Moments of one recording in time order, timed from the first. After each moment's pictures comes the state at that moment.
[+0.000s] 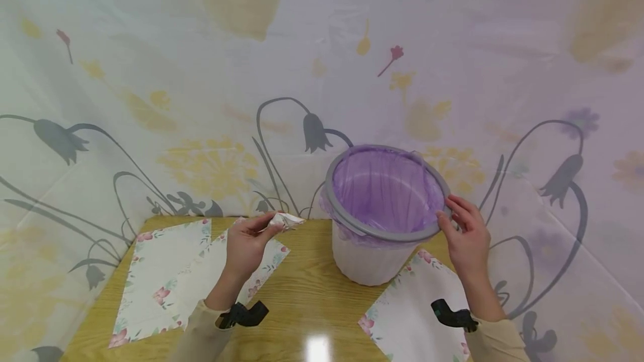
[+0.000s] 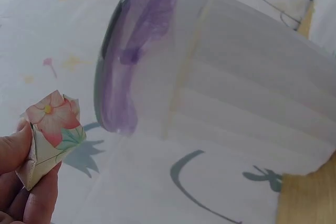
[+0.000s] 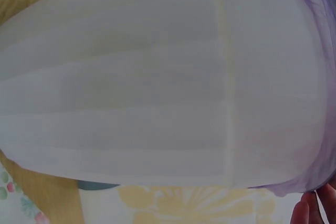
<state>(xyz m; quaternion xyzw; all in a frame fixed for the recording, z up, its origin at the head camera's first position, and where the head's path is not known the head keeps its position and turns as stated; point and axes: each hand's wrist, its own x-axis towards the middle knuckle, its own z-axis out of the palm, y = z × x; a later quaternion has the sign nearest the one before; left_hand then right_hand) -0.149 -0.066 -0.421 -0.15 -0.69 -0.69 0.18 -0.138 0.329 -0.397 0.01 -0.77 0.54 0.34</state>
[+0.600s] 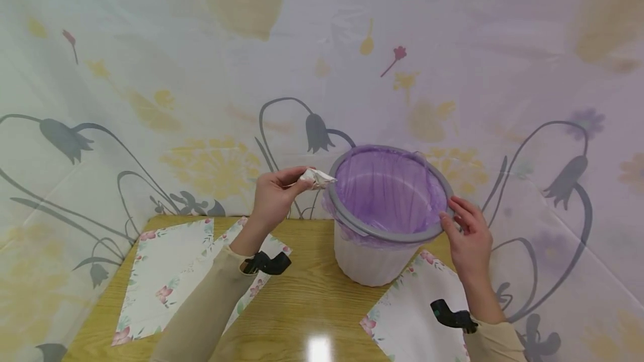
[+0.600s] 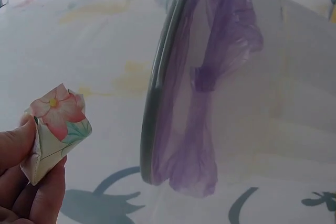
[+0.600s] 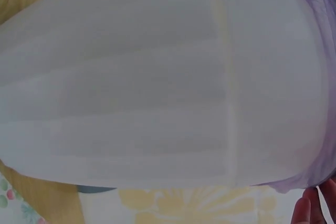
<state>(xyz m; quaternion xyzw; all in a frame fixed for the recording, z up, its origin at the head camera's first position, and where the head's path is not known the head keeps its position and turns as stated) -0.211 -0.027 -0.355 -0.23 -0.69 -0.67 0.15 -0.140 0.327 -0.401 0.00 -0.75 0.56 0.35</state>
